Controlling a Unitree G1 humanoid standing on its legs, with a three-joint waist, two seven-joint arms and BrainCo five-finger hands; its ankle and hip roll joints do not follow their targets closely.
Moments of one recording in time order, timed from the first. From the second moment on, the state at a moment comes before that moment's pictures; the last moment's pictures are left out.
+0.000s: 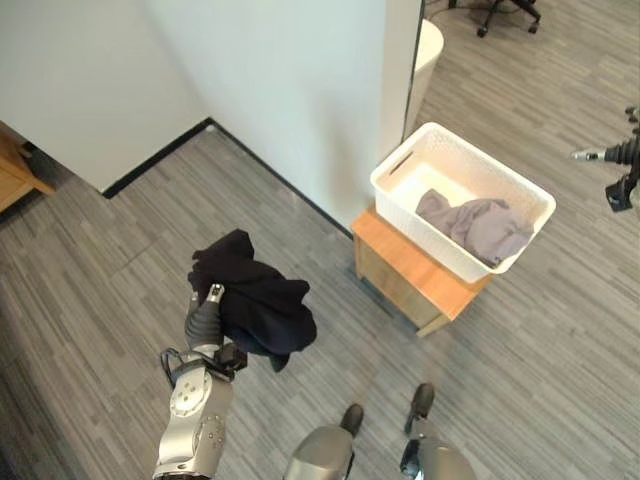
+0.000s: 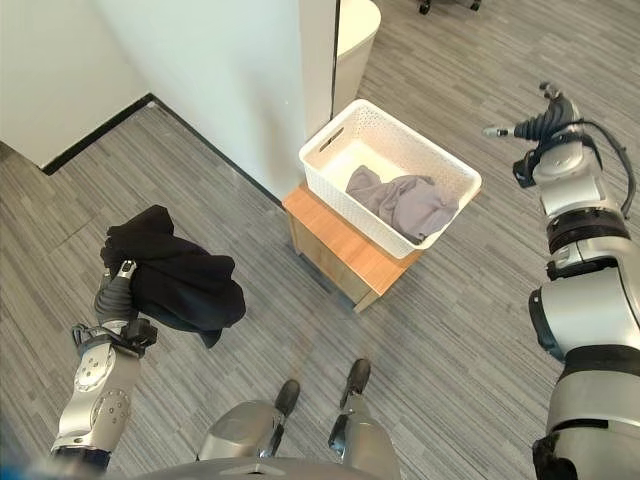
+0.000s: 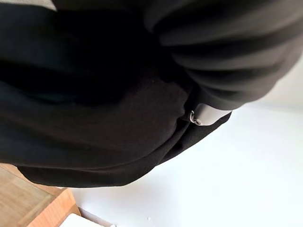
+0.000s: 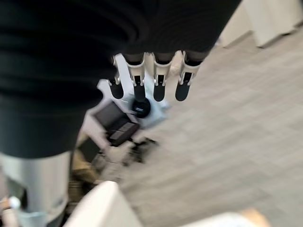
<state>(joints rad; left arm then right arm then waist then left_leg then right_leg) 0.11 0.32 0.07 0.05 -0.62 -0.16 0.18 -1.18 -0.90 0.51 0.97 0.13 0.05 -0.12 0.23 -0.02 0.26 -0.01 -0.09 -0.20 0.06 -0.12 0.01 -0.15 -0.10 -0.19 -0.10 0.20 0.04</state>
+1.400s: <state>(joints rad) -0.34 0.64 -0.15 -0.12 -0.66 -0.23 0.09 -0.72 -0.38 0.37 0.35 0.21 -0.12 -0.13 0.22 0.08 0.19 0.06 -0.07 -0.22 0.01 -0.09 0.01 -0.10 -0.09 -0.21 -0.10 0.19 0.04</state>
